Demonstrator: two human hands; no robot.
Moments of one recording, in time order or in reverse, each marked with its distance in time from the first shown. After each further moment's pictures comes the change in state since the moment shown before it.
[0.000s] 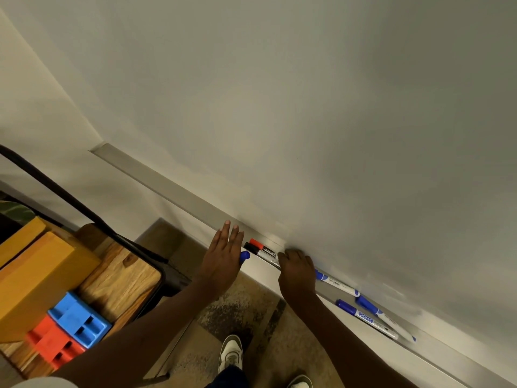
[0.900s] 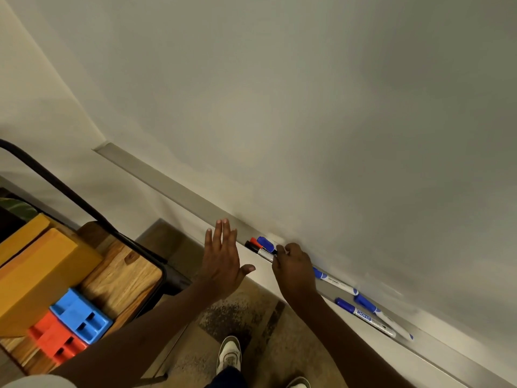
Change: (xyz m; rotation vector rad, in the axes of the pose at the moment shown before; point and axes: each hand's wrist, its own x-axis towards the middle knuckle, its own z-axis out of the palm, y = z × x) left_hand -0.014 -0.001 0.006 -0.147 -0.043 -0.098; right_hand -0.002 -0.020 -0.039 0.181 -0.047 0.061
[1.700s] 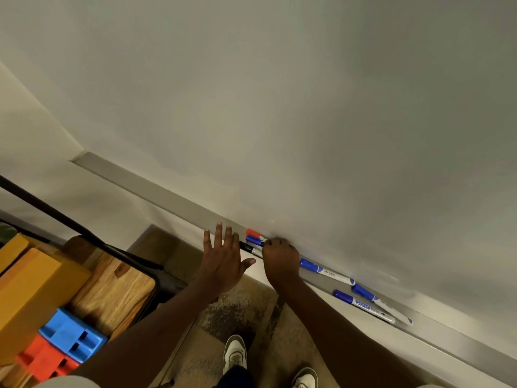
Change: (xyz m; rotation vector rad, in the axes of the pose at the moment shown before) left_hand 0.028 0.004 0.018 0.216 -0.135 0.056; right_hand 0.027 -0.015 0.016 -0.500 -0.214 0.010
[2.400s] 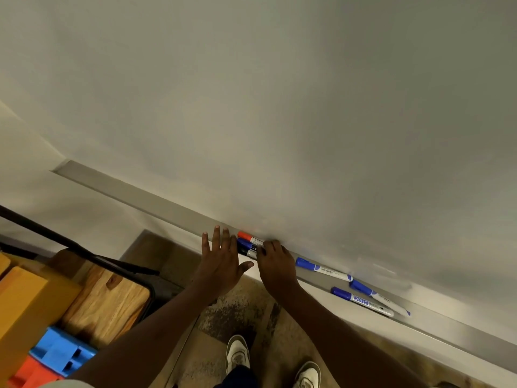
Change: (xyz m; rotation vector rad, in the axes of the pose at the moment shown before) left_hand 0.011 -0.001 0.009 0.015 -0.009 0.090; right_hand -0.002 0.004 0.034 0.161 0.266 -0.073
